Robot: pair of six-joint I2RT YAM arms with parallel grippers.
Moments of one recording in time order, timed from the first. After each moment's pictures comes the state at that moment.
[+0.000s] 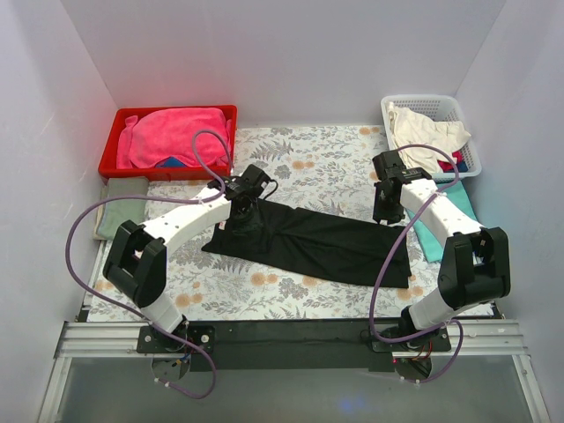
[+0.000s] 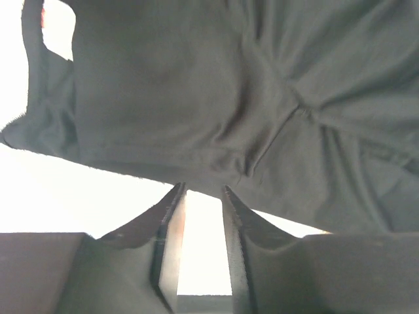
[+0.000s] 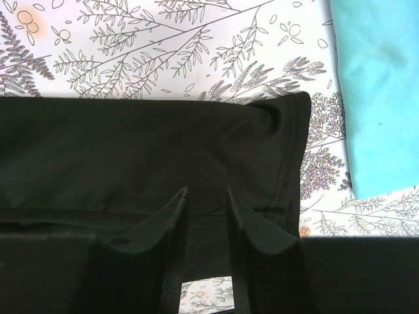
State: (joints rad) left arm -0.64 1.64 1.24 -0.86 -0.18 -0.76; right arm 0.26 1.54 1.15 -0.85 0.22 0.37
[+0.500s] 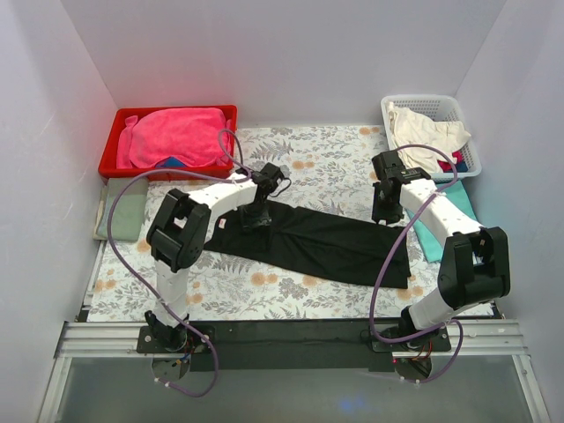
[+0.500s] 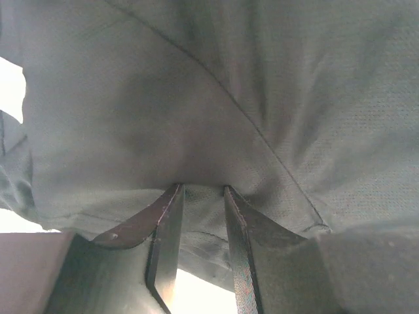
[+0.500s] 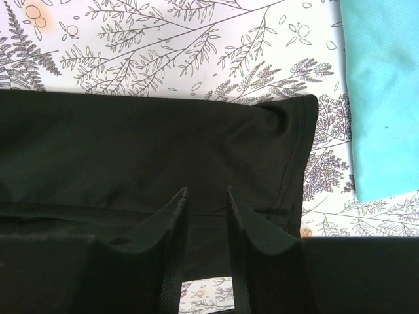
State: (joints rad) left arm -0.61 2.00 1.45 -0.91 -0.25 -0.82; right arm 0.26 1.54 1.15 -0.84 0.21 0.36
